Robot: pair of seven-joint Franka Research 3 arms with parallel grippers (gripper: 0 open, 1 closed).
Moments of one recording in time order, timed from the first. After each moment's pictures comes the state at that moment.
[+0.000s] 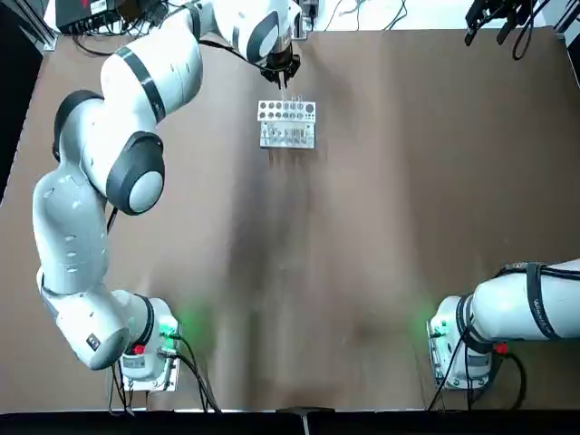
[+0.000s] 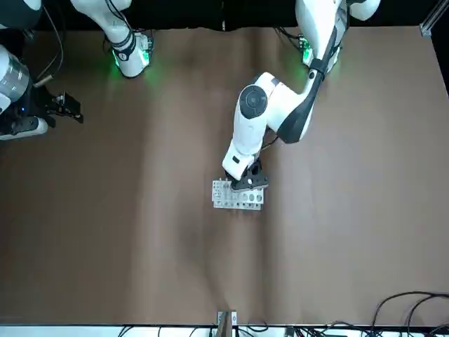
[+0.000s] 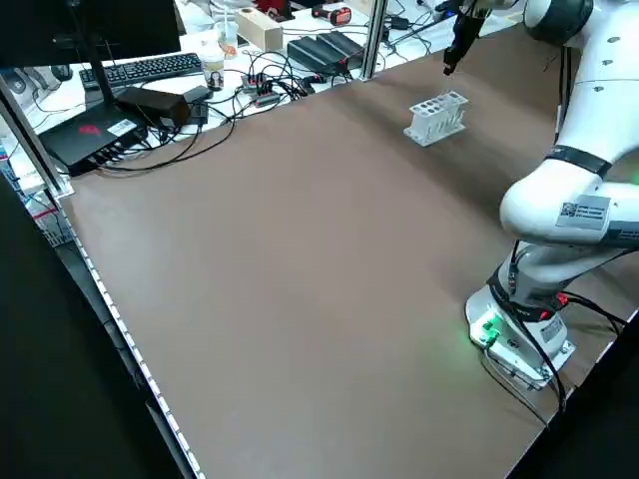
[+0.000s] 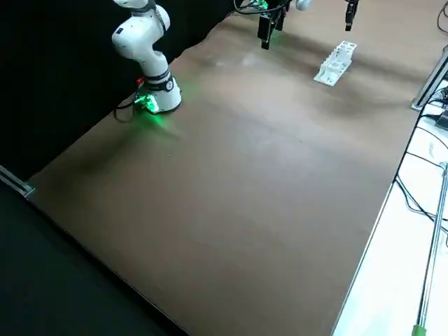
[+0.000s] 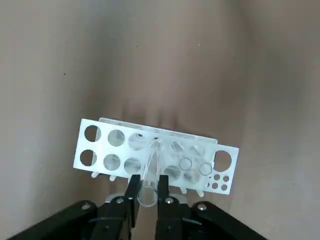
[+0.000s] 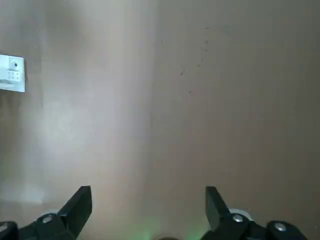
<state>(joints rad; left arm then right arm) -0.73 0.59 0.05 -1.39 0.01 2.11 -0.83 0.07 -0.07 -0.03 -1.73 0.06 1.57 -0.06</state>
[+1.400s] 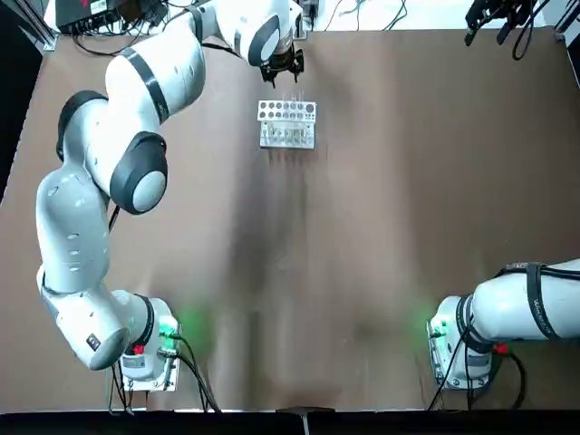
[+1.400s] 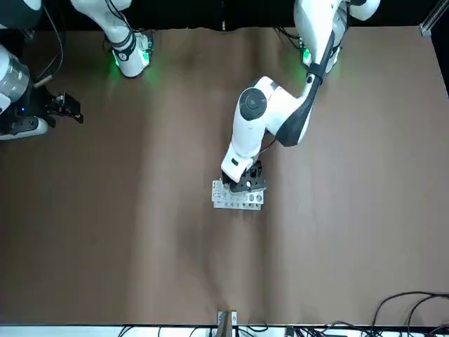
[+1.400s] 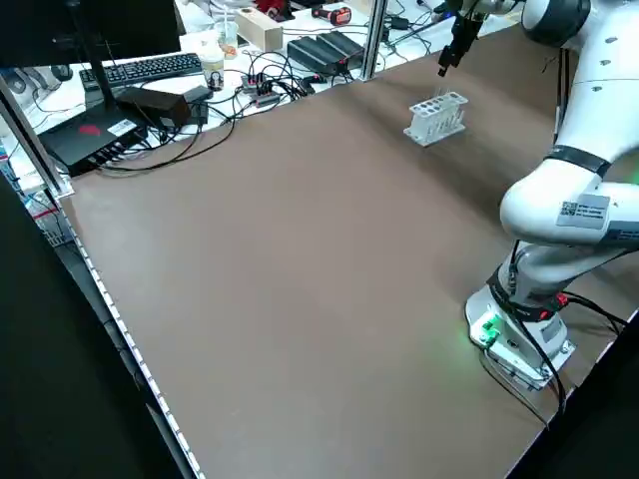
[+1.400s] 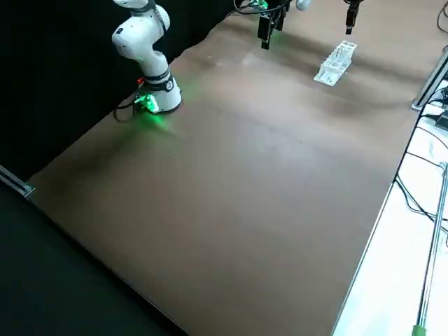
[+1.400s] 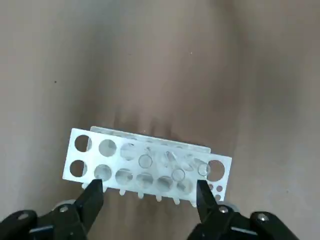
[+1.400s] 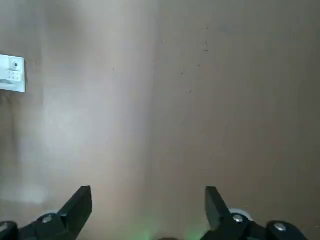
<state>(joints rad) -0.73 0.60 0.06 -1.39 0.01 2.16 -0.83 0.07 -0.07 -0.03 -1.73 0.06 1.57 -0.06</state>
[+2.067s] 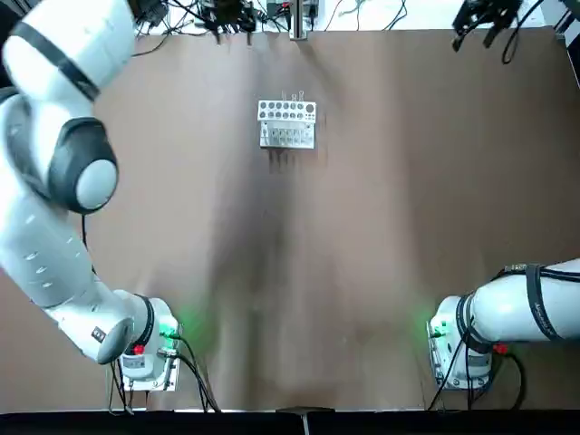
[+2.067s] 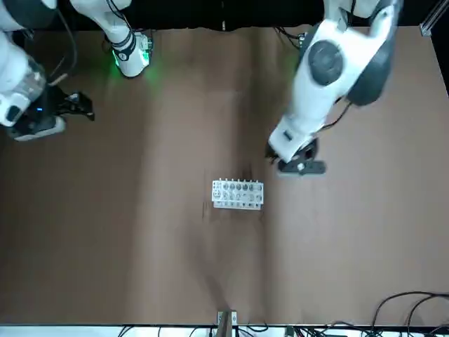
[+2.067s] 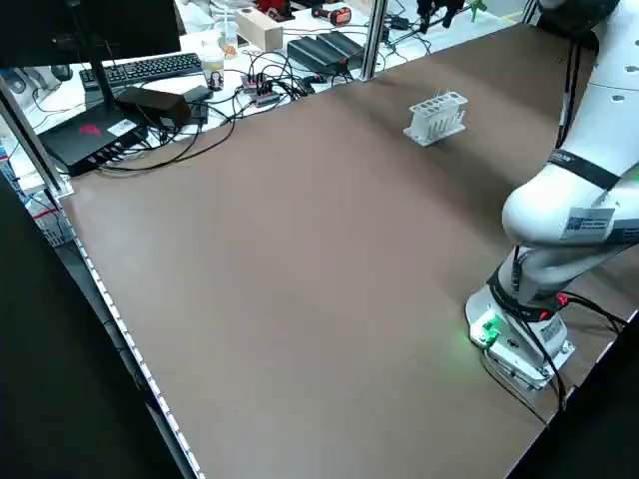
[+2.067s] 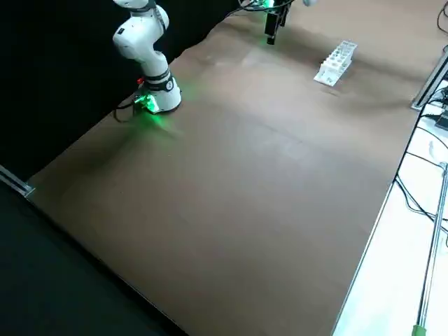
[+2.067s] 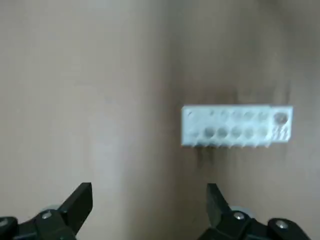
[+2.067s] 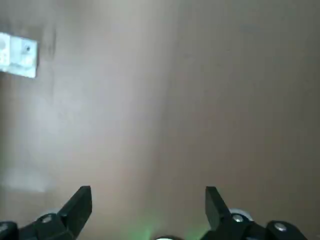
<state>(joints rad) -0.56 0.32 0.06 -1.38 0.01 1.73 -0.44 0.14 -0.06 -0.03 -1.74 0.06 1.57 -0.06</state>
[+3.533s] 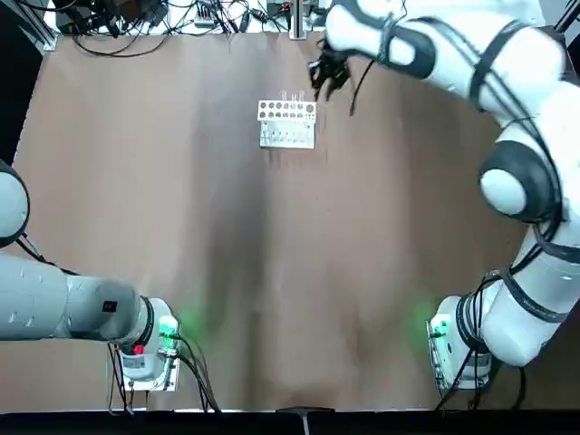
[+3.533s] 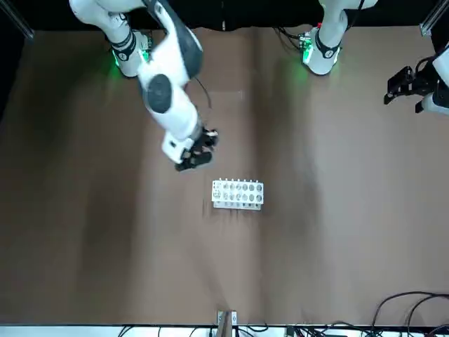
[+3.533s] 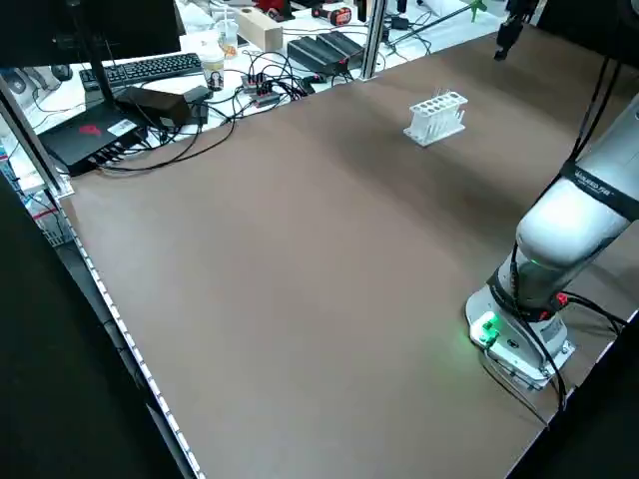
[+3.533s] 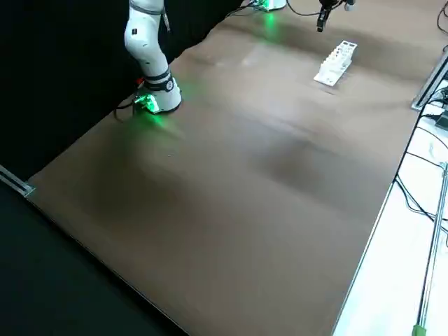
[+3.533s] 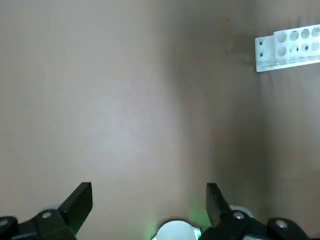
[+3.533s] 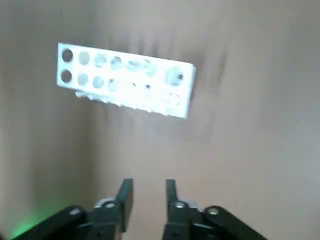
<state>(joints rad) -0.07 -0.07 0.07 -1.61 -0.06 1.45 0.20 0.68 0.45 -0.02 -1.50 0.28 2.00 0.43</state>
